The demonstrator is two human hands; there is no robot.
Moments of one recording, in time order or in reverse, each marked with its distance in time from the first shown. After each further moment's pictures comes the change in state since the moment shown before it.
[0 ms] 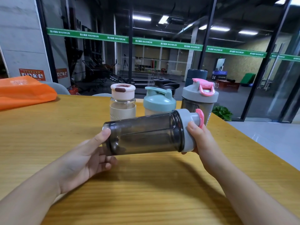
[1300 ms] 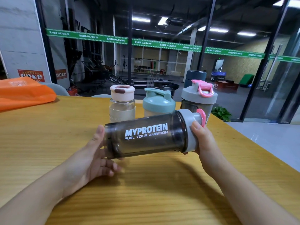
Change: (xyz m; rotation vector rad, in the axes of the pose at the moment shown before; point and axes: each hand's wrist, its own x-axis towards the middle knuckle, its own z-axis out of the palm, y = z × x) left_hand 0.004 -0.008 0.002 0.067 0.000 0.009; right_hand 0.004 0.008 -0.005 0.017 0.030 -0.027
